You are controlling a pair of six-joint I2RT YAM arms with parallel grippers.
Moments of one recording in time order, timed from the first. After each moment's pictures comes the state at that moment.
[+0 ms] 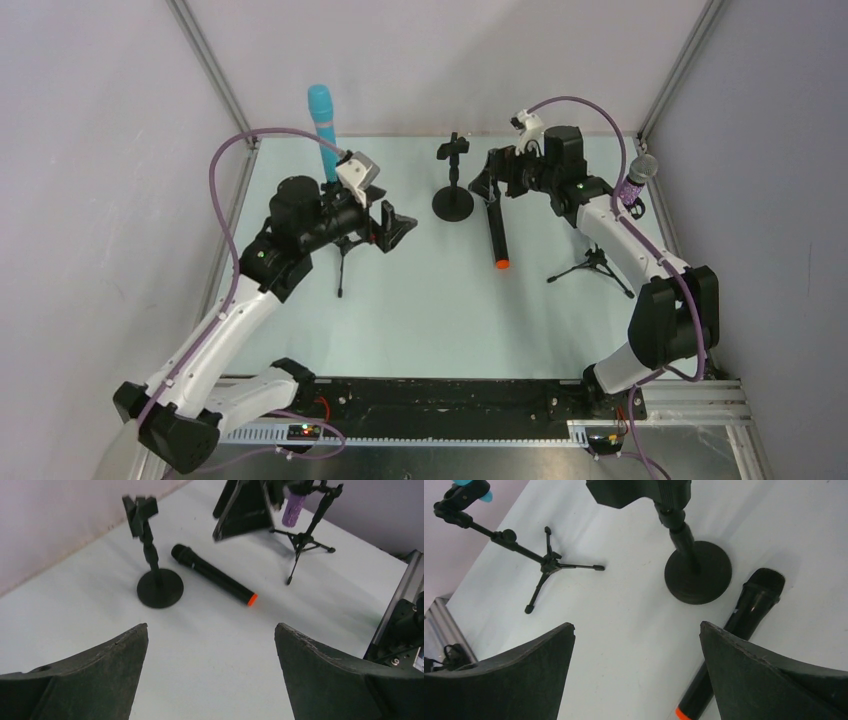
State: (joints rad) left arm -0.47 0.99 1.02 -0.25 0.40 0.00; right arm 0.31 1.55 1.29 -0.16 -0.49 0.17
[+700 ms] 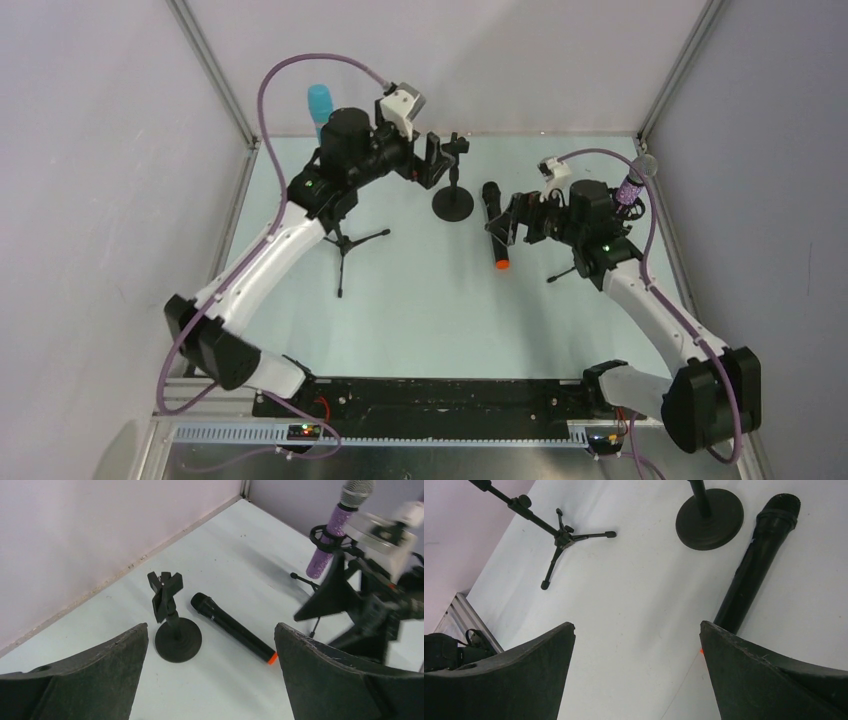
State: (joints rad) left arm -0.57 1.42 1.50 -0.24 0.25 0.00; right arm 0.30 1.17 0.87 -0.09 -0.46 0.28
